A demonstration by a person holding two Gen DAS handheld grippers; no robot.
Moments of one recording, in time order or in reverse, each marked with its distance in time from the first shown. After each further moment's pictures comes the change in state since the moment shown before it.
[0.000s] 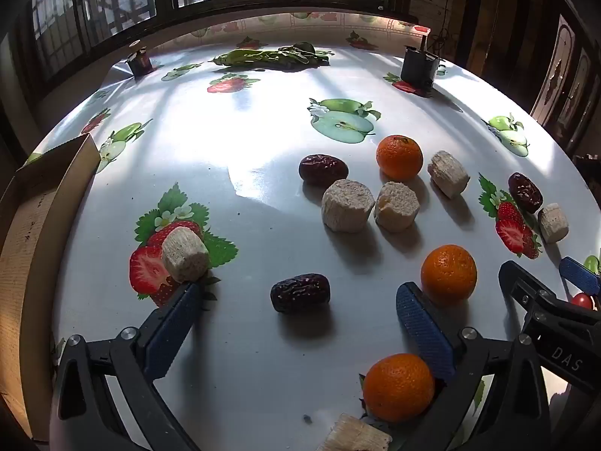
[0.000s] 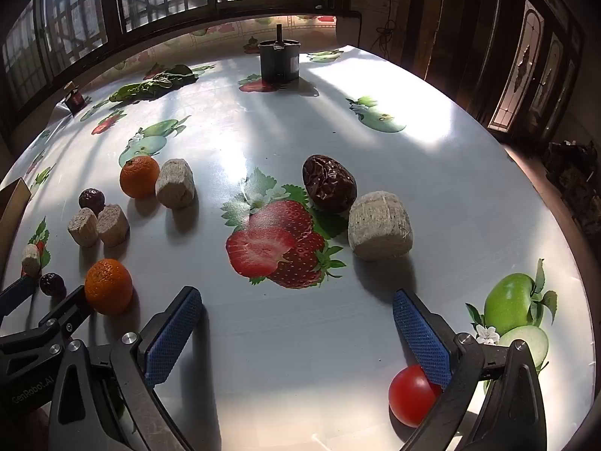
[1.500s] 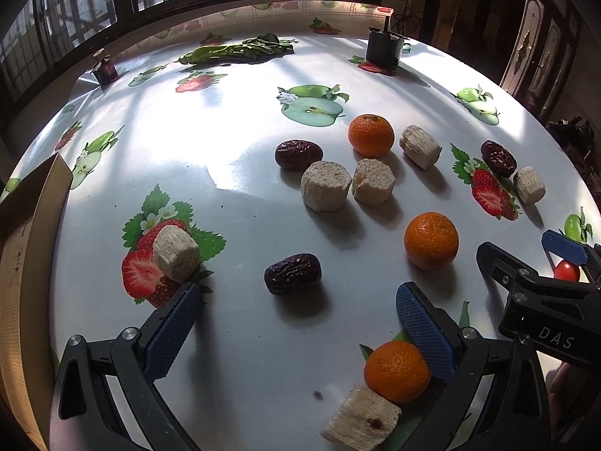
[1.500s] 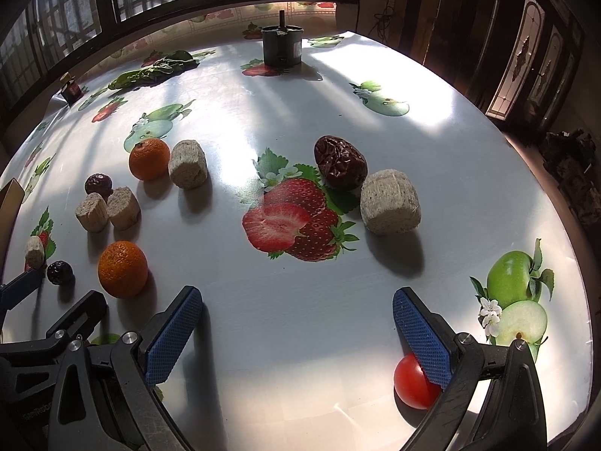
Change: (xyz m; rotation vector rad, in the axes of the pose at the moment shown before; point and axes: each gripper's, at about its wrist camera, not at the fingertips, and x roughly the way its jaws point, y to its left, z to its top) left arm -0.008 0.005 -0.004 0.112 0.050 -0.104; right arm -0.009 0.012 -0.003 0.000 0.058 -0.012
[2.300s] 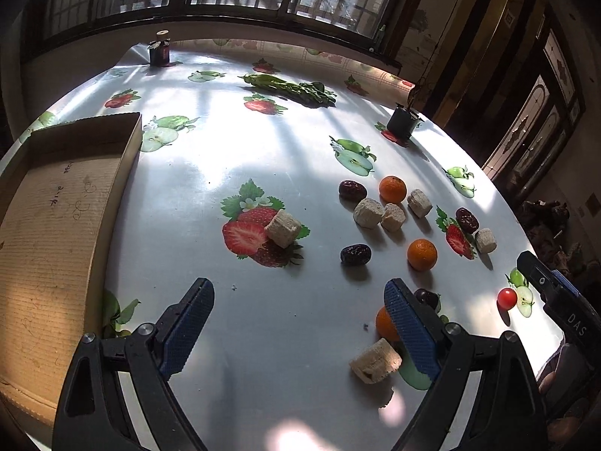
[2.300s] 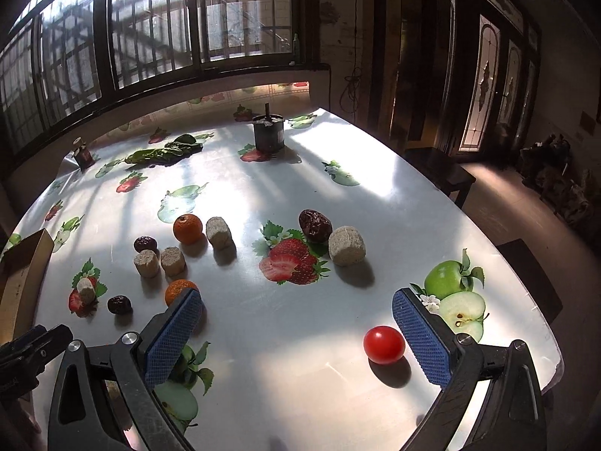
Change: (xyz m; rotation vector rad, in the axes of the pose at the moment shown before) left arm -0.078 0.076 -0.037 -0.219 -0.166 -0.107; right arm -0.106 0.005 -0.029 0.097 -0.309 -0.051
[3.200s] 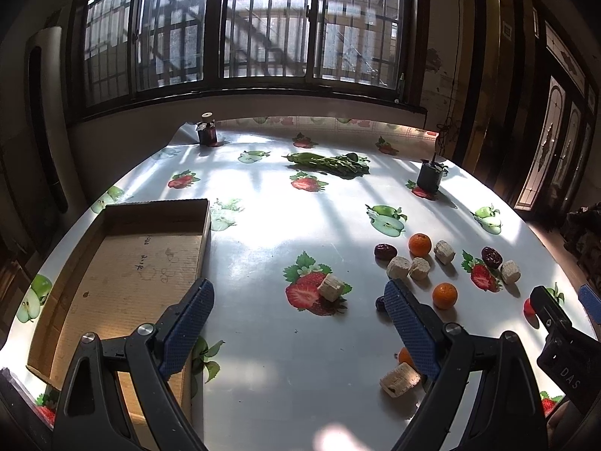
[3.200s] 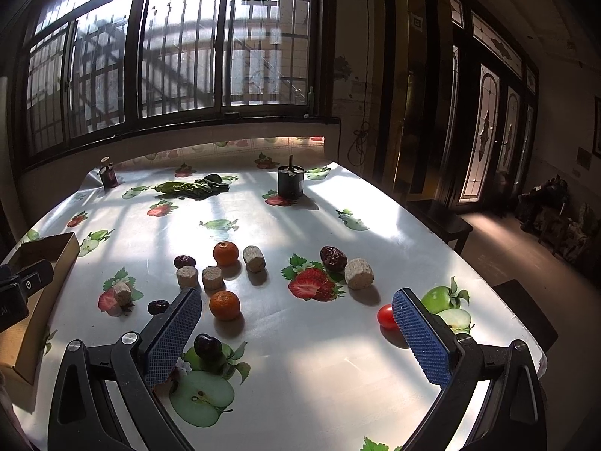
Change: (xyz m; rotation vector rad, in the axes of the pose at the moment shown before) left arm -0.065 -0.007 0.005 0.071 -0.232 0.196; right arm -0.043 0.027 -0.020 -0.061 -0.171 0.011
